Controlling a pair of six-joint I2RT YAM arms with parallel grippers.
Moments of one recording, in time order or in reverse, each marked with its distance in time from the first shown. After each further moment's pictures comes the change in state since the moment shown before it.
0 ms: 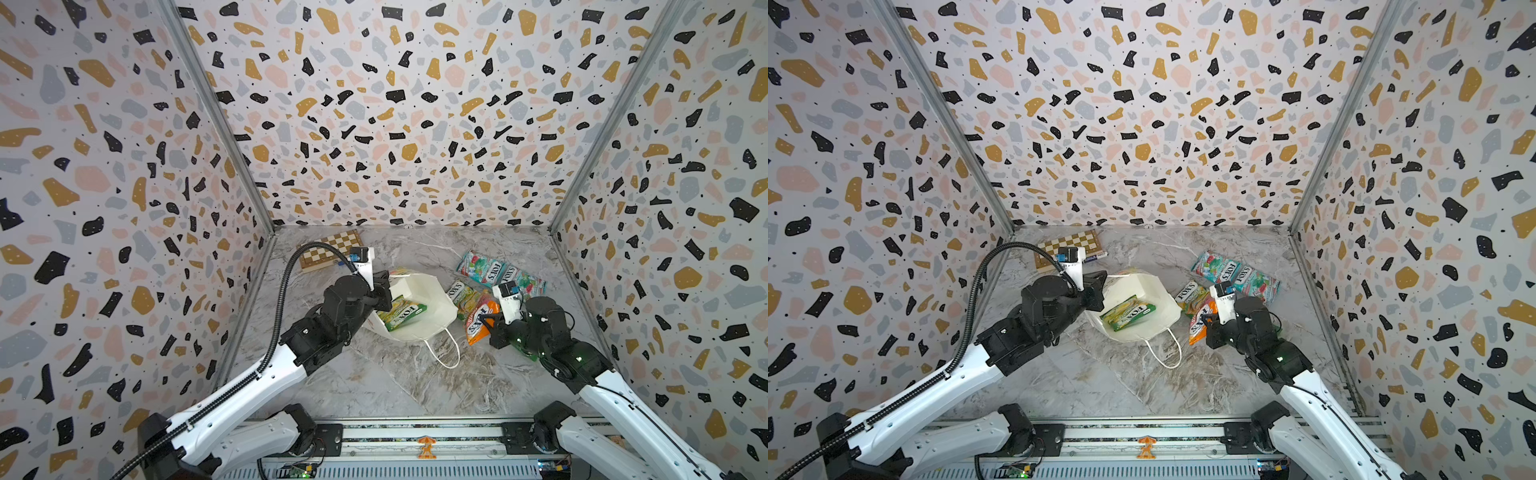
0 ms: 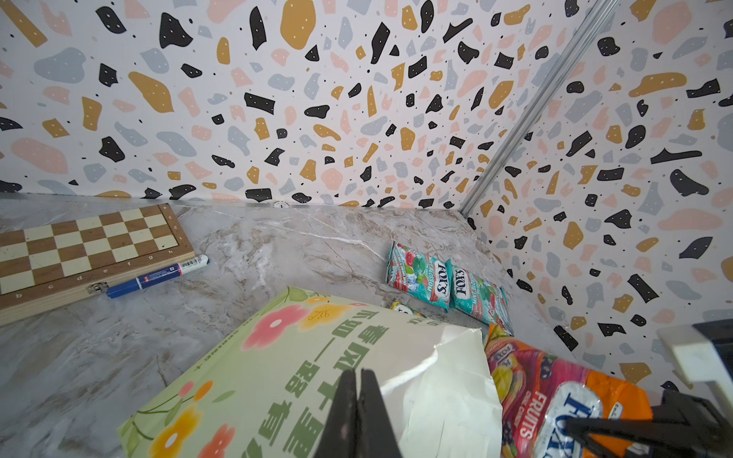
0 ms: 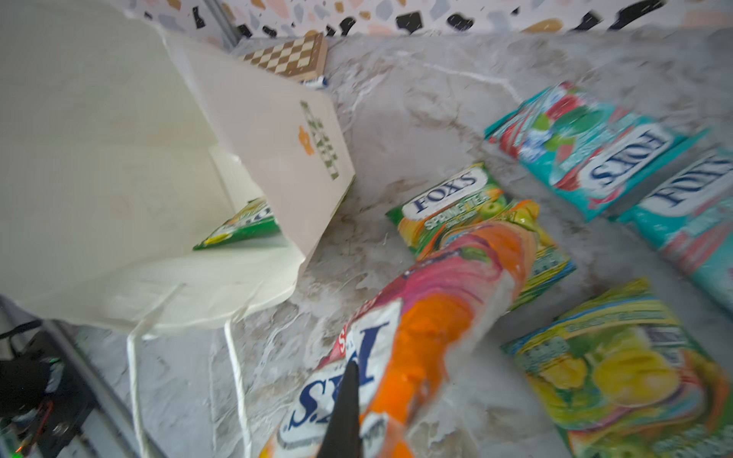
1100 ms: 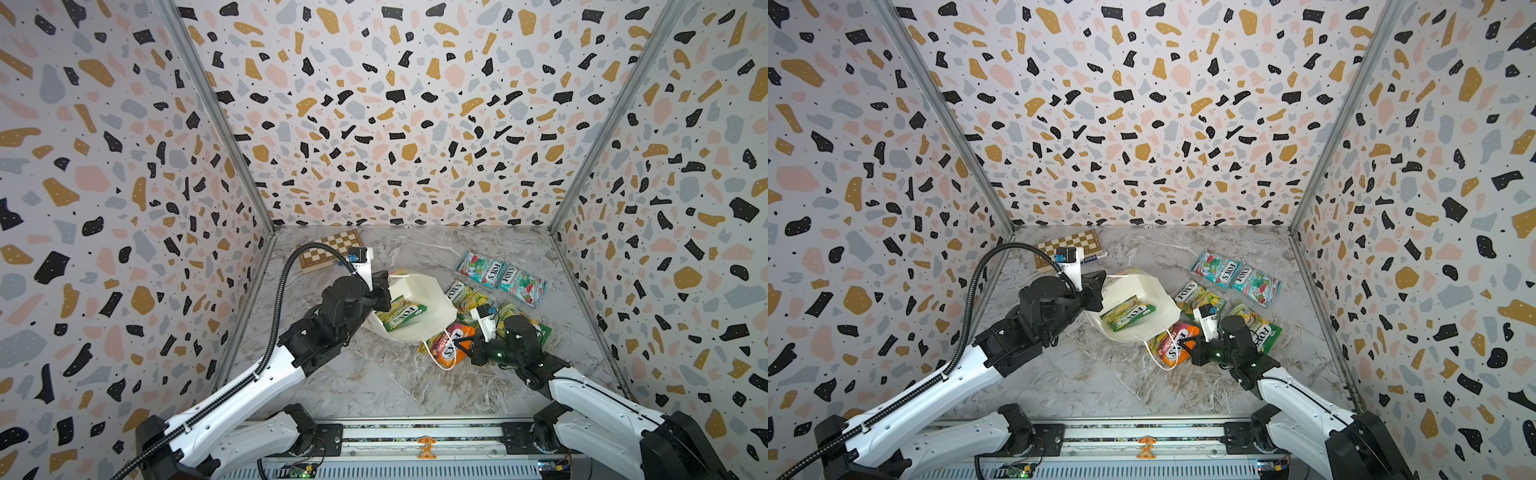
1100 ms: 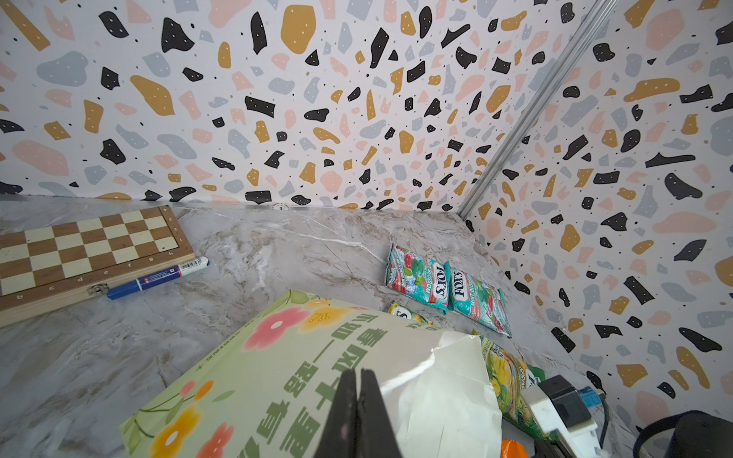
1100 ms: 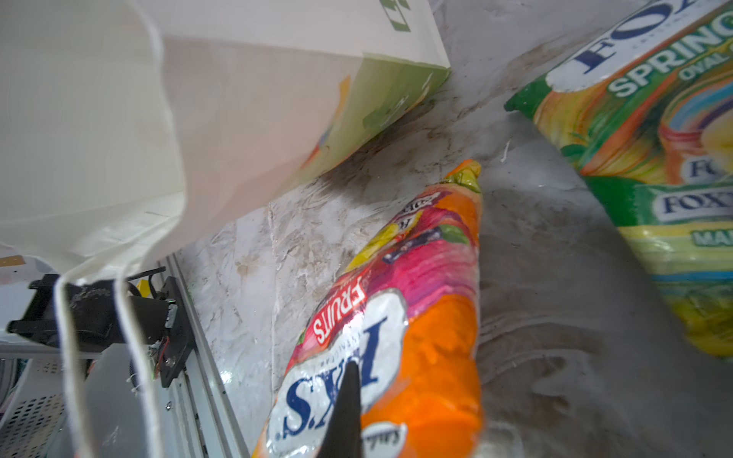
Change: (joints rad) left arm 0.000 -0.012 -0.003 0.000 0.000 -0.001; right arm -0.003 0.223 -0.353 0.578 -0.275 0.187
